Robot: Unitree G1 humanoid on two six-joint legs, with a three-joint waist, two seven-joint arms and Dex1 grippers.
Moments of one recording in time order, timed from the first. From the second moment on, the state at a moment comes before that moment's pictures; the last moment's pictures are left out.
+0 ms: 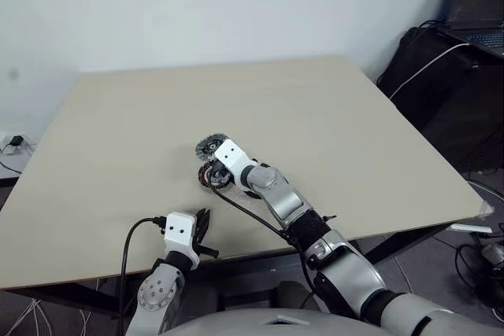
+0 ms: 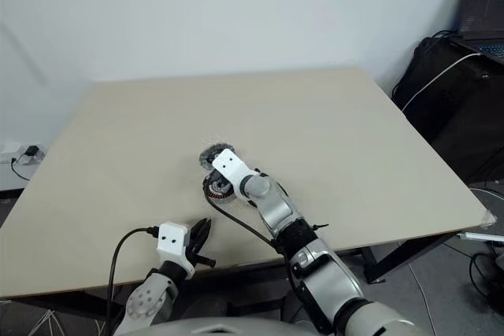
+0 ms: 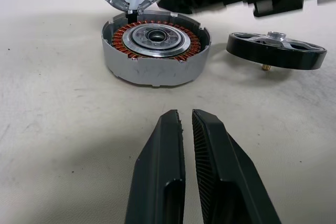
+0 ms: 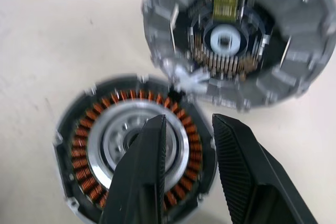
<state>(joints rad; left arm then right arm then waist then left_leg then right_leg) 0.44 0.09 -0.17 -0.12 -0.06 -0.05 -0.25 -0.56 0.07 0.41 0.48 -0.20 0.40 0.35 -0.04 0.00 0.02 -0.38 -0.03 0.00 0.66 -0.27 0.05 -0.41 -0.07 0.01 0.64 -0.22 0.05</state>
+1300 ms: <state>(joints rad) 0.42 0.08 -0.17 -0.09 -0.06 -0.06 -0.24 -0.64 0.06 0.40 0.57 -0.14 0.55 0.48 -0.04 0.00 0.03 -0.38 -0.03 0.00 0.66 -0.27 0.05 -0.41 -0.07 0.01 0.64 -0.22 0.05</state>
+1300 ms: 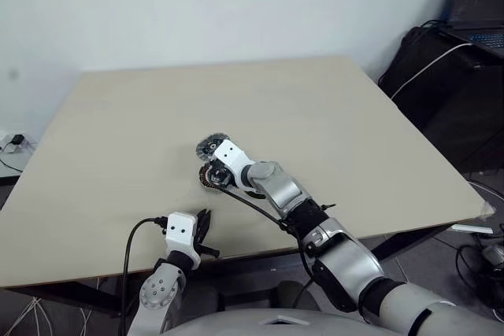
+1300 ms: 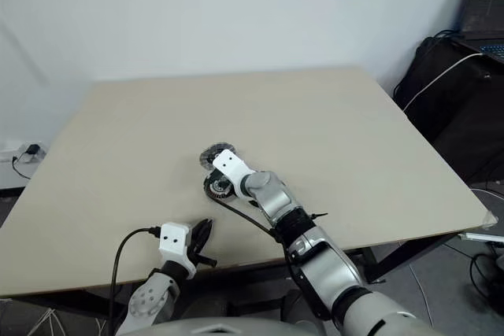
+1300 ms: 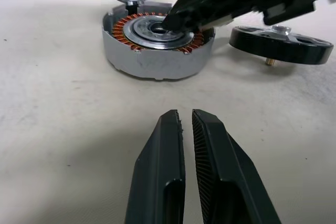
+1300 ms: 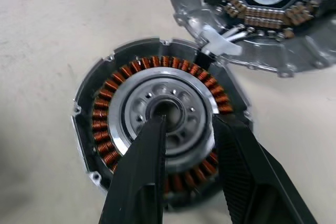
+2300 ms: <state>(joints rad) 0.41 0.07 -0.17 -0.08 -0.07 -0.07 -0.25 -0.70 0.08 0.38 0.70 -0.14 0.51 0.46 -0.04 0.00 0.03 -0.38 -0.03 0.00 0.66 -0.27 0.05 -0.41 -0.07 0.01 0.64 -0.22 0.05</state>
